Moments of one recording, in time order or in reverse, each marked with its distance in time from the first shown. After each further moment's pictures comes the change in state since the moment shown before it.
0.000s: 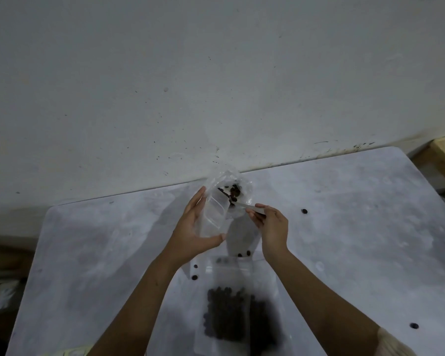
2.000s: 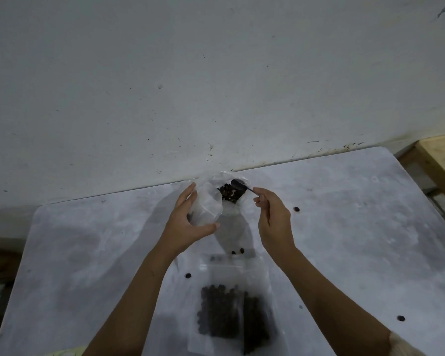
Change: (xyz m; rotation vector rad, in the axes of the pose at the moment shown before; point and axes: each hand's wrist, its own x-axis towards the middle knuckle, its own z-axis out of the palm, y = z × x) left_hand 0.014 -0.004 0.004 -0.062 0.069 -0.030; right_hand -0.011 -0.019 -0.022 -0.757 -0.264 -0.750
